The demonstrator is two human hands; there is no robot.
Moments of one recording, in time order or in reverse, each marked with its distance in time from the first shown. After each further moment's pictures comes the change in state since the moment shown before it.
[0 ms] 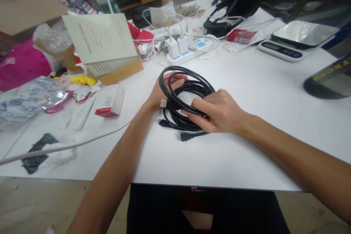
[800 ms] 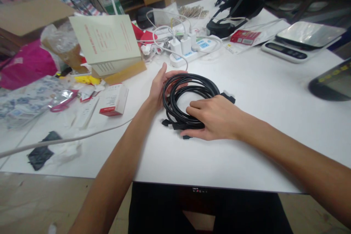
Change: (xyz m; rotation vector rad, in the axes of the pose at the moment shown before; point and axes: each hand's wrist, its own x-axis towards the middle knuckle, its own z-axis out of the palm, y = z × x) left_hand -0.003 0.026 -0.001 -0.390 0.081 -0.308; right_hand 0.005 -0.012 -0.002 -0.083 -0.534 0.108
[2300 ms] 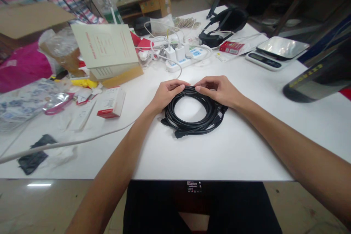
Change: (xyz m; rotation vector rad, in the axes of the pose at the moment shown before) left_hand -0.007 -0.014 0.011 0.409 -0.126 0.286; right_hand -0.006 0.084 0.018 0.884 0.333 0.449
